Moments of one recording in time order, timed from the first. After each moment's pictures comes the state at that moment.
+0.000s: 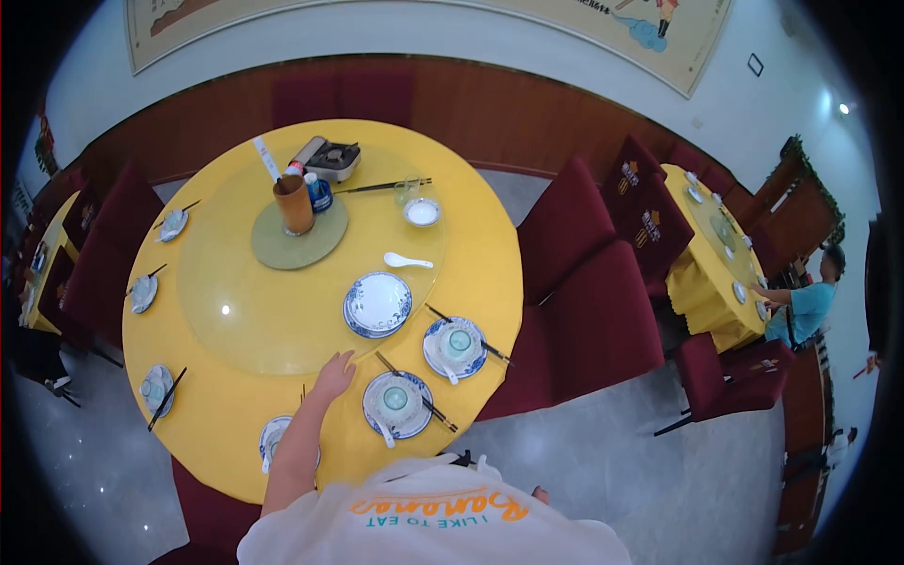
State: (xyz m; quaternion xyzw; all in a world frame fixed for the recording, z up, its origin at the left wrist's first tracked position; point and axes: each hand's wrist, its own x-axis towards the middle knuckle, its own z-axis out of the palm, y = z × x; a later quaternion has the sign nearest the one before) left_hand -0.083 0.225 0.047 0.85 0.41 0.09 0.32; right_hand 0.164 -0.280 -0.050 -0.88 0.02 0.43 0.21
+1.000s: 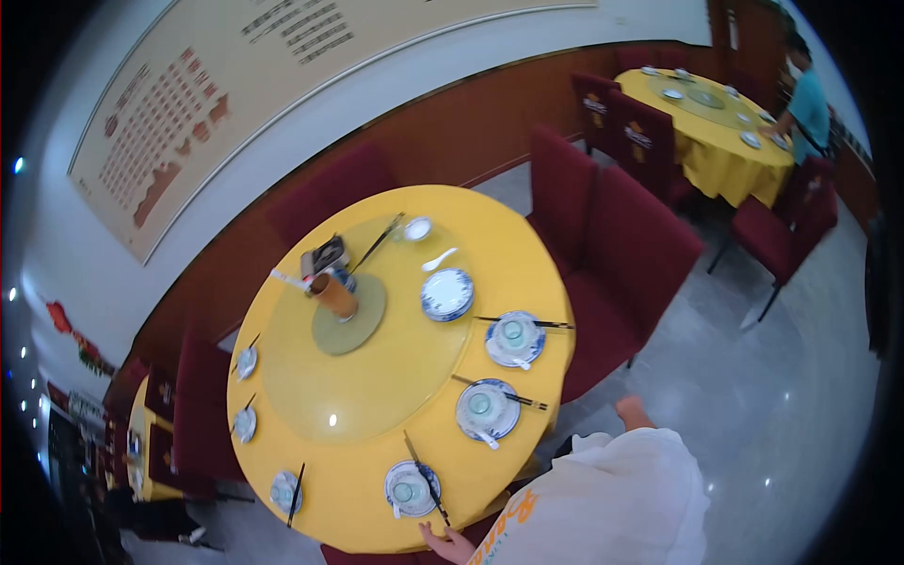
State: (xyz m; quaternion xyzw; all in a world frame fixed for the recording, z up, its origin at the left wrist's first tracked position) left_hand -0.249 -0.071 0.068 0.63 0.63 0.41 0.18; right_hand 0.208 -0.191 -0.046 -0.94 -0.06 0.31 0.12
